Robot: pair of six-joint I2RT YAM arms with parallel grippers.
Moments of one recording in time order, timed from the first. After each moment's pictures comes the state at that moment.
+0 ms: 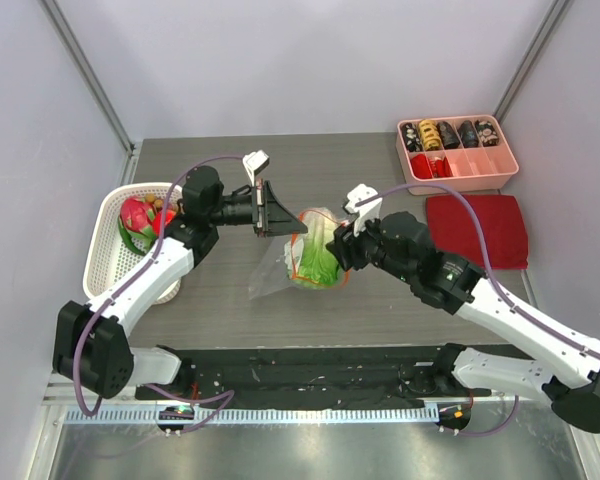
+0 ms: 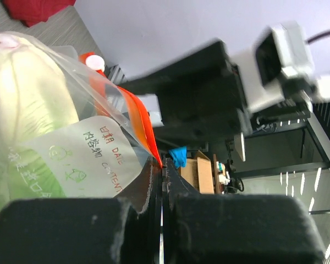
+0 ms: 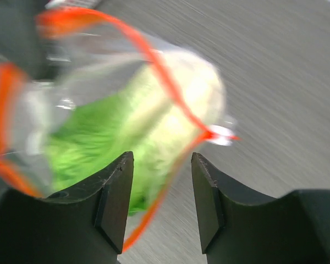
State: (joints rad) left arm -0.43 1.32 0.99 0.24 1.07 -1.11; right arm 0.88 0.99 1.00 -0.34 0.11 0.06
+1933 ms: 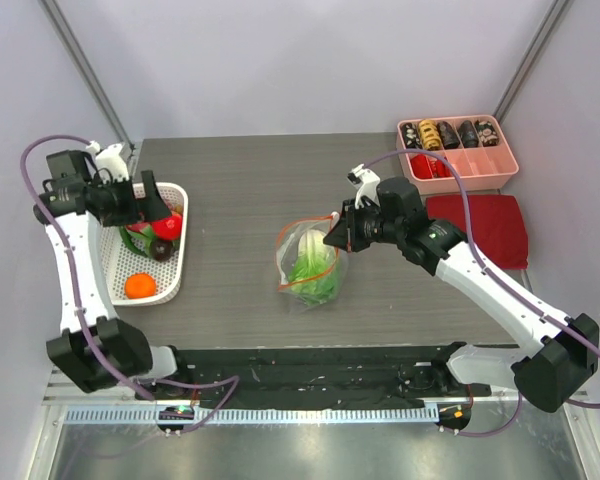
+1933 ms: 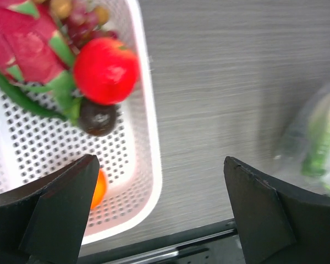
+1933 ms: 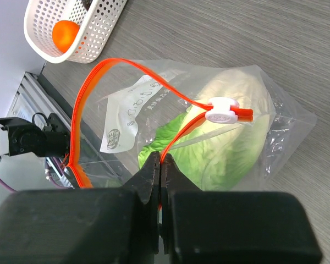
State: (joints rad) left arm 0.34 1.33 1.48 -1.04 0.52 0.16; right arm 0.60 1.21 1.09 -0.40 -0.36 0.39
